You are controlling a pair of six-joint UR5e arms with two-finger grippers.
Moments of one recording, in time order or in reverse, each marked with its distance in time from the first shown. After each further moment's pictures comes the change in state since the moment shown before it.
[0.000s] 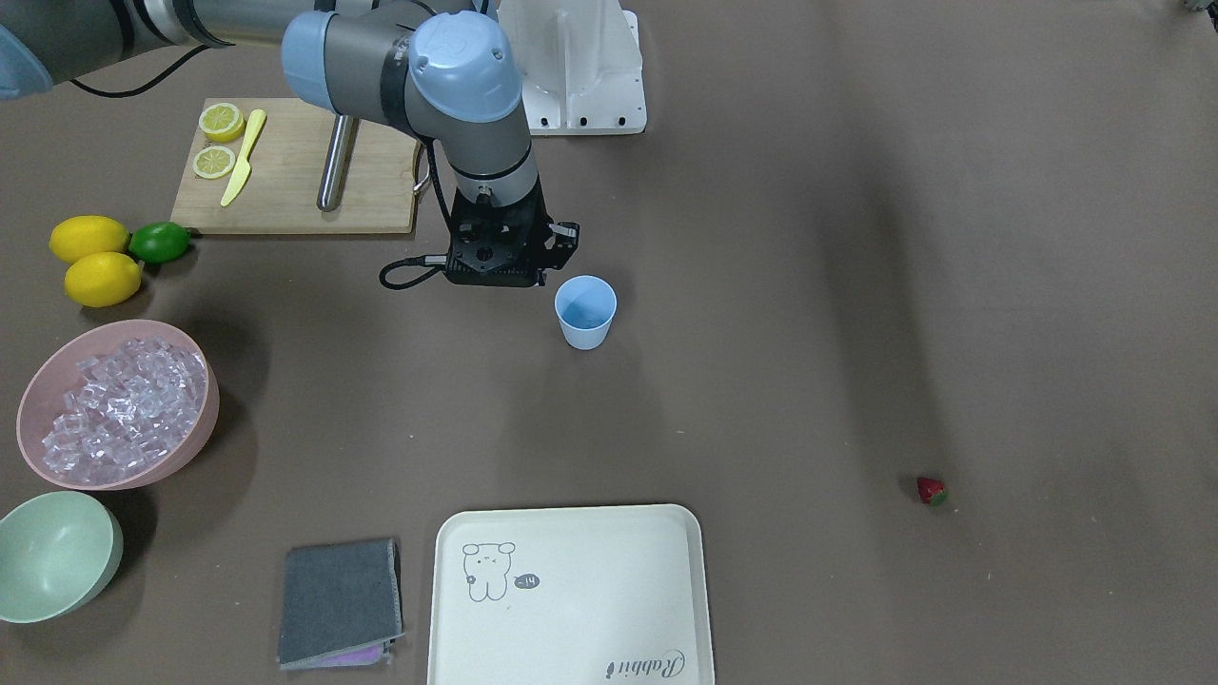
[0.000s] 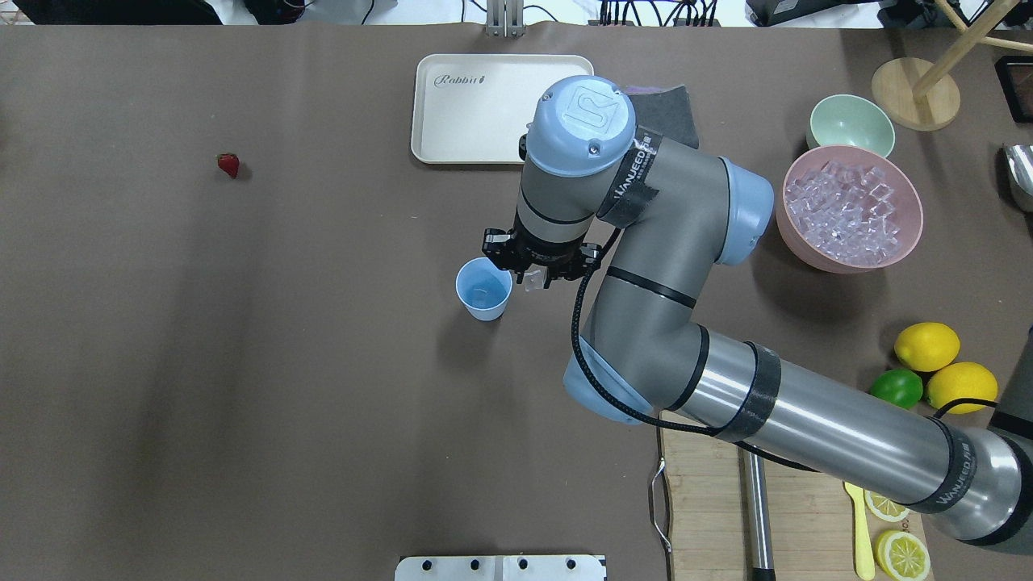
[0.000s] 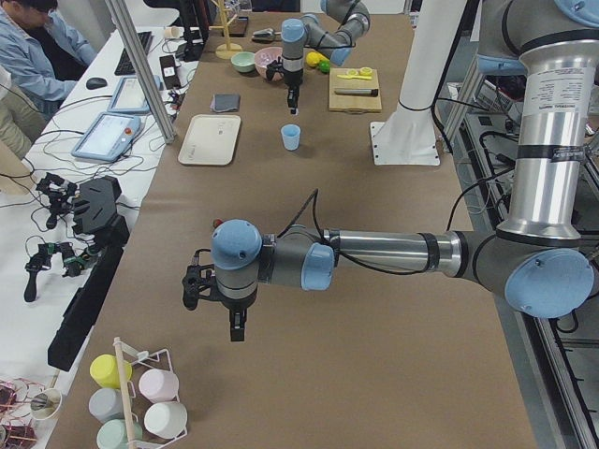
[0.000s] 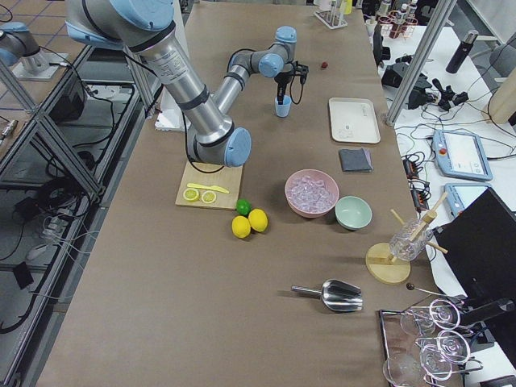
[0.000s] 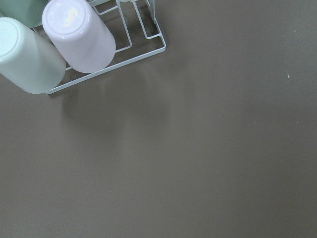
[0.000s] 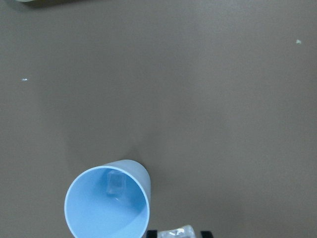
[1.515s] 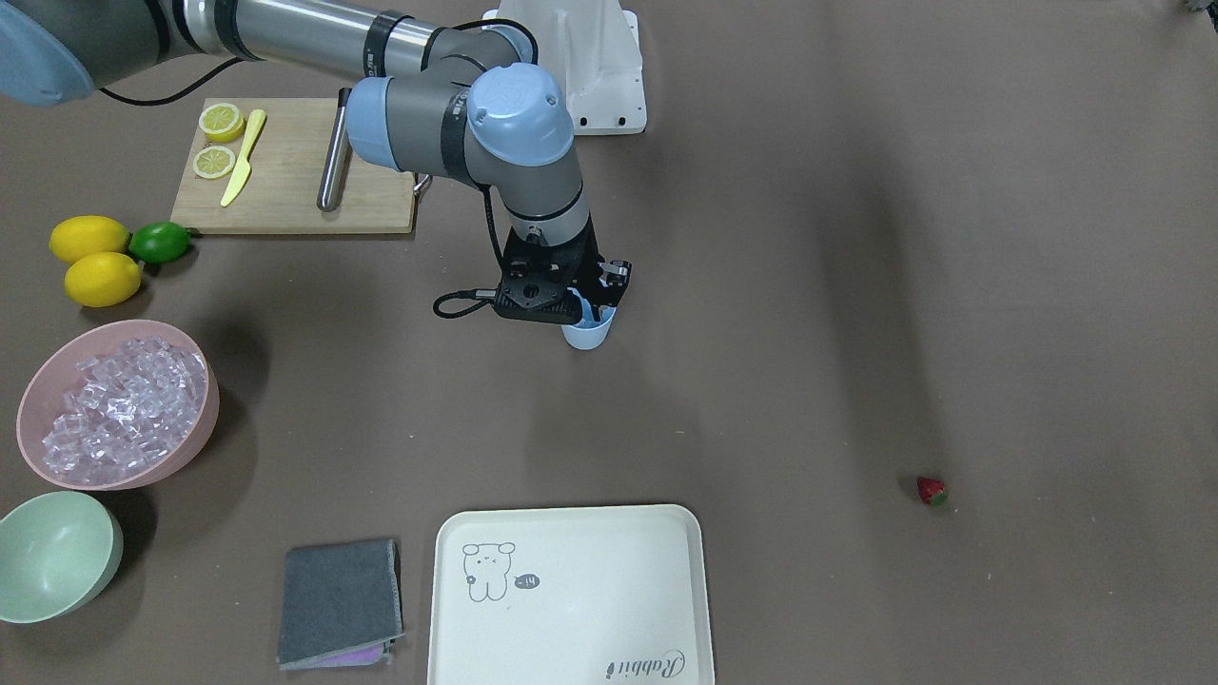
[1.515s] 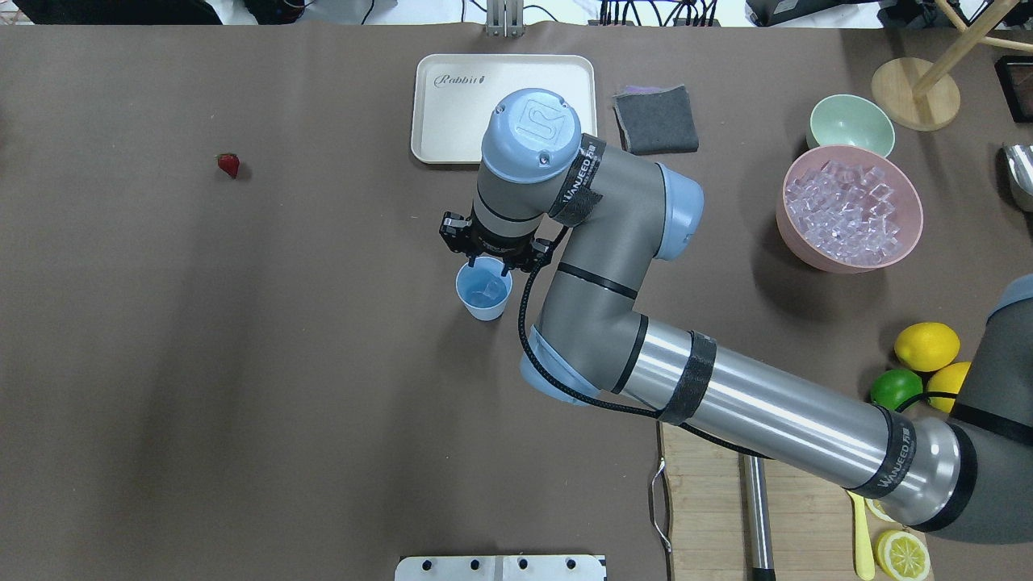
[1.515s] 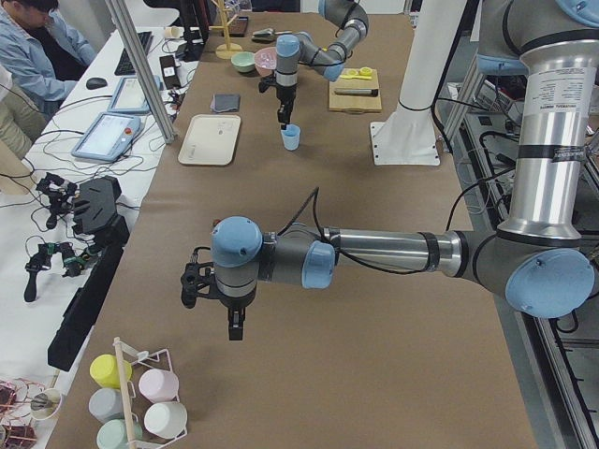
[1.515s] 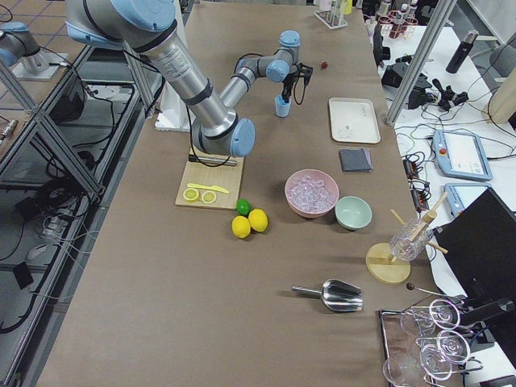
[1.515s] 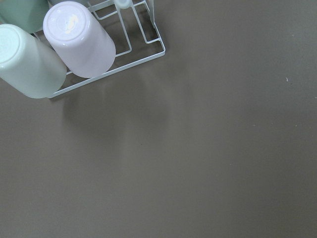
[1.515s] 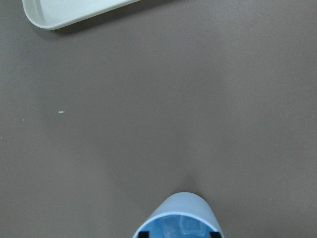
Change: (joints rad) left arm -0.014 0.002 -0.011 0.002 0.003 -0.001; right arm -0.018 0.078 -0.196 0.215 -0.035 0.159
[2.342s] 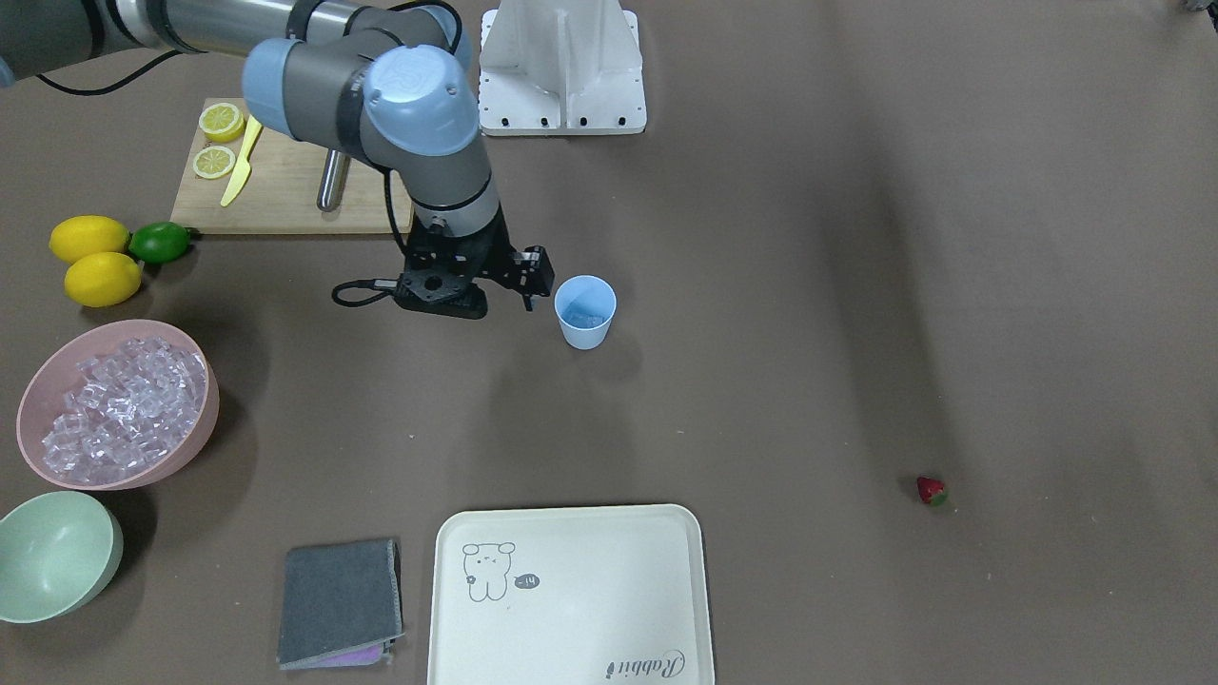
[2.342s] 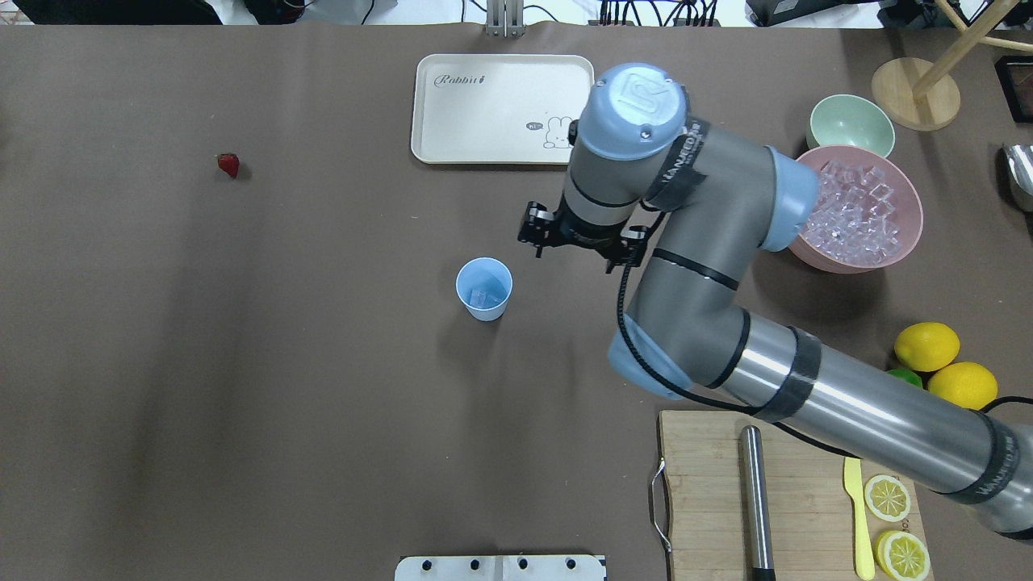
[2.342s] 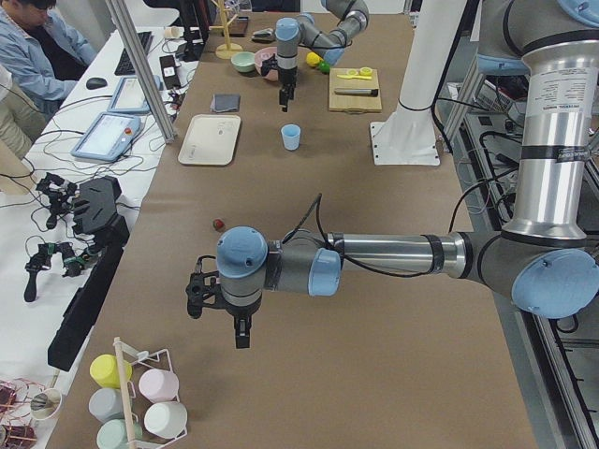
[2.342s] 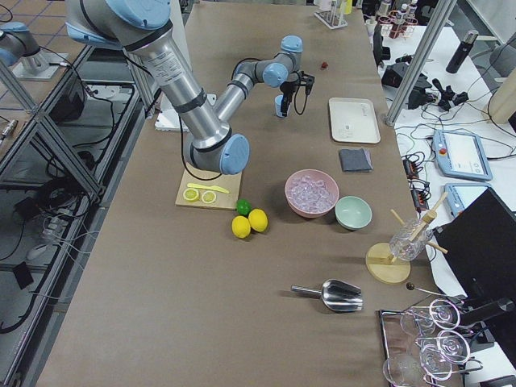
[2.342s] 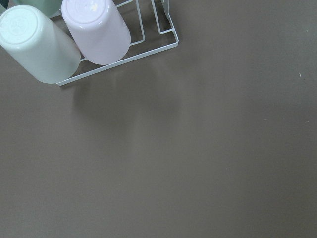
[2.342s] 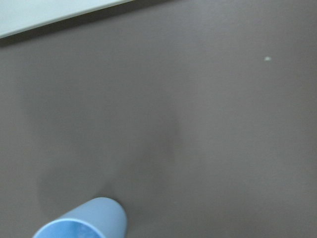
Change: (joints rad) left arm -0.006 0.016 0.005 -0.001 -0.007 -0.001; right arm 0.087 -0.187 0.241 -0.218 0.046 -0.160
